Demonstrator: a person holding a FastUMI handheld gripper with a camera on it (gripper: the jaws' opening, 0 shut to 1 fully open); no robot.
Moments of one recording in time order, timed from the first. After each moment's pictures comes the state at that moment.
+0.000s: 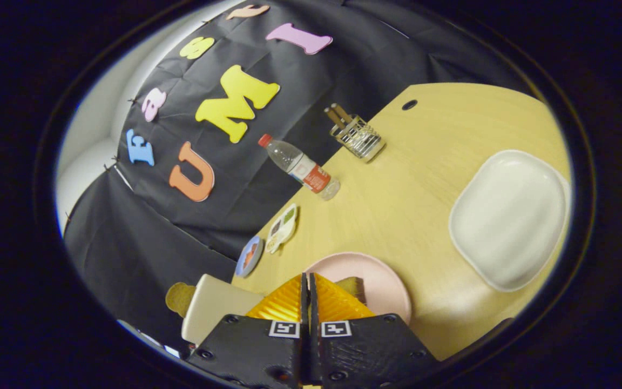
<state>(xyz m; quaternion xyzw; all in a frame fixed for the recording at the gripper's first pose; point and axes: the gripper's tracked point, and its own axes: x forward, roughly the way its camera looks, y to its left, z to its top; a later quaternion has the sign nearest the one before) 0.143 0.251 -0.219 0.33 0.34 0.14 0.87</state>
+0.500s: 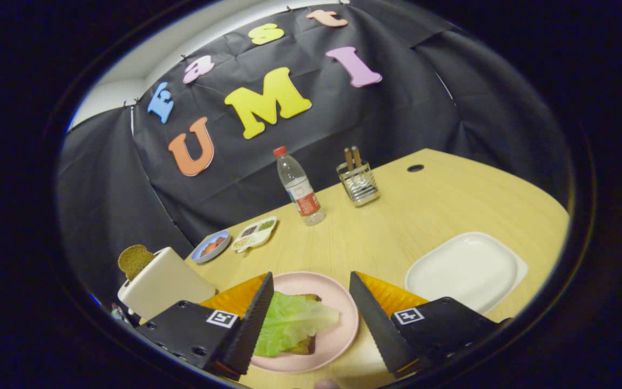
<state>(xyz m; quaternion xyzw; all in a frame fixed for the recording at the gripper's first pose) 0.138 0.218 -0.188 0.16 0.24 0.11 0.95</state>
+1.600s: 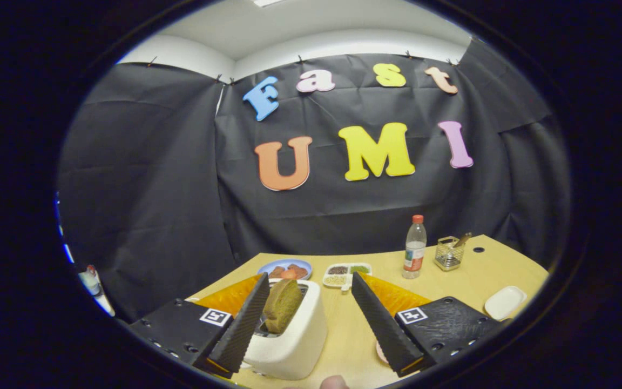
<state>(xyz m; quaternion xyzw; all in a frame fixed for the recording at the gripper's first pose) 0.057 0.521 -0.073 0.01 0.11 0.19 0.97</state>
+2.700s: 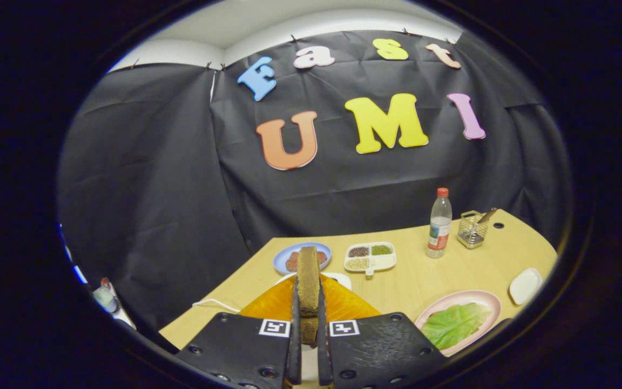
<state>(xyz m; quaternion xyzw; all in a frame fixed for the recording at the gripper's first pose) 0.077 0.547 -0.060 0.07 0.17 0.22 0.96</state>
